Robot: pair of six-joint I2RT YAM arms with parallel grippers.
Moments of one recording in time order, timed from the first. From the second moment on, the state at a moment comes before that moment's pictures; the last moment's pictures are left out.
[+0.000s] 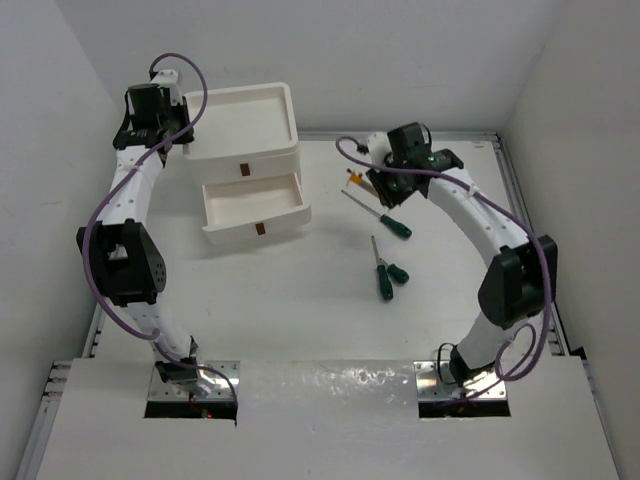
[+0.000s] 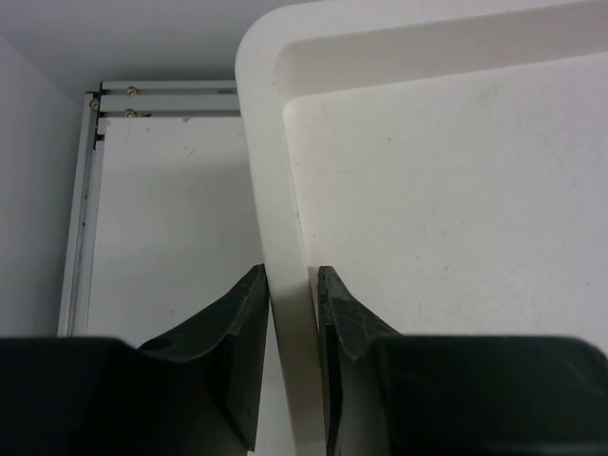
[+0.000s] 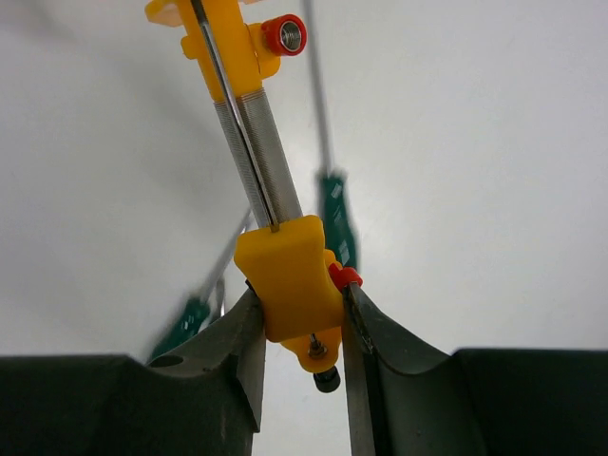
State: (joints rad) left arm 0.13 1.81 1.72 -0.40 0.11 0.04; right arm 0.35 1.72 1.43 -0.74 -0.06 -0.34
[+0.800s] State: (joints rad) left arm 0.12 1.80 1.72 -0.41 0.09 0.04; right arm 0.93 2.31 2.27 -0.70 0.11 -0.86
